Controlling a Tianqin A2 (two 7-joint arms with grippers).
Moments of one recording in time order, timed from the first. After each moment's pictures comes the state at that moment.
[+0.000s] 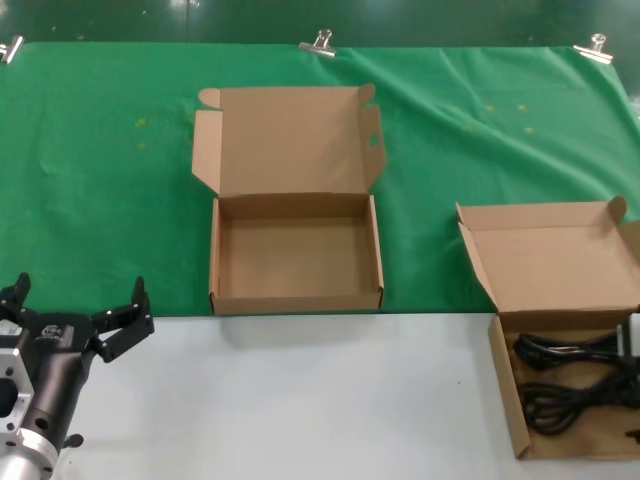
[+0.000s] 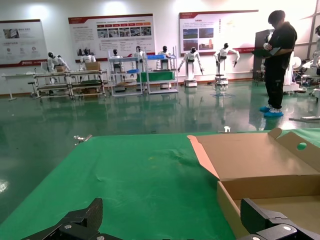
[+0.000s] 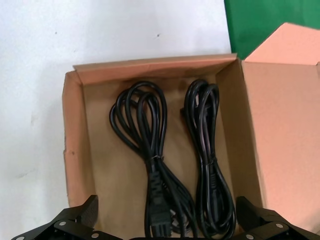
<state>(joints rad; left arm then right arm) 0.00 -0.30 1.60 -1.60 -1.80 0.00 0.00 1.01 0.94 -2.52 1.33 1.08 -1.00 0.41</state>
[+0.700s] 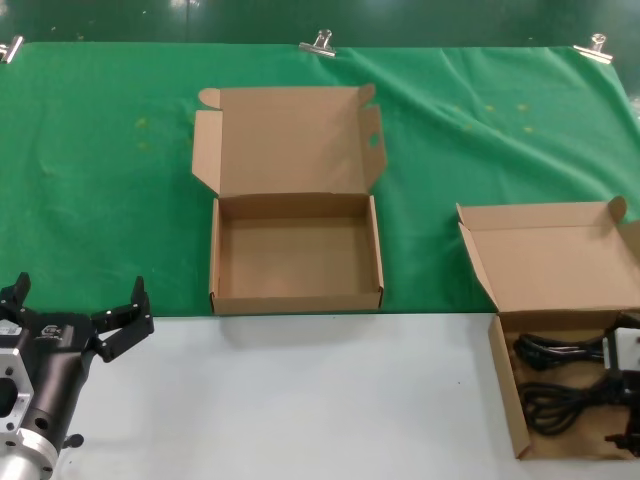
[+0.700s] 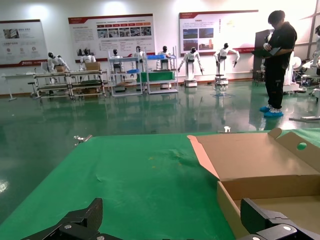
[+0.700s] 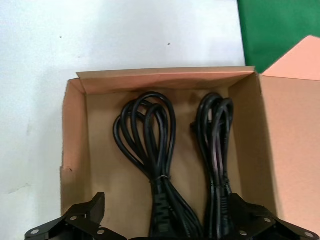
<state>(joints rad) 0.00 -0.30 1.60 -1.60 -1.80 0.00 0.00 0.87 0.82 -2.27 1.25 0.99 -1.05 0.24</state>
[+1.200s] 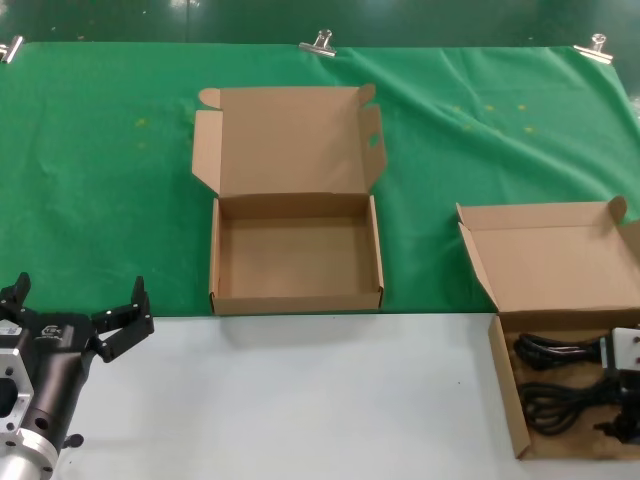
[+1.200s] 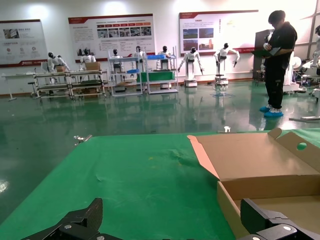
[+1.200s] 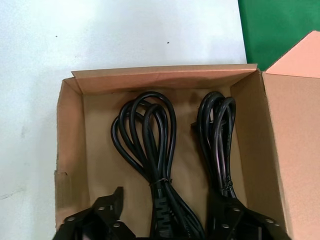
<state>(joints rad) 0.00 -0.30 1.60 -1.60 -1.80 0.00 0.00 0.84 0.77 -2.18 1.20 0.96 -1.07 0.18</state>
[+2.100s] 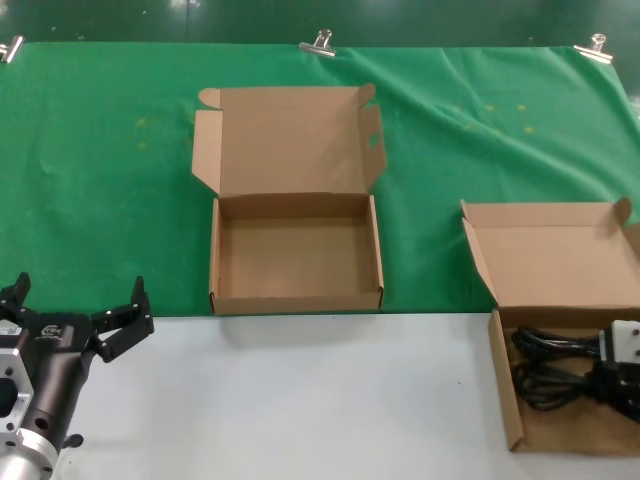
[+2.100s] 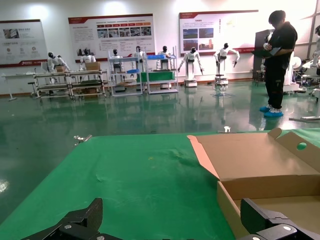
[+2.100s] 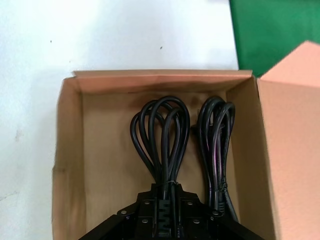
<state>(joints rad) 0.00 -0.30 1.60 -1.60 -1.80 0.00 0.00 0.82 0.75 -2.12 1.21 0.92 -1.10 0.17</state>
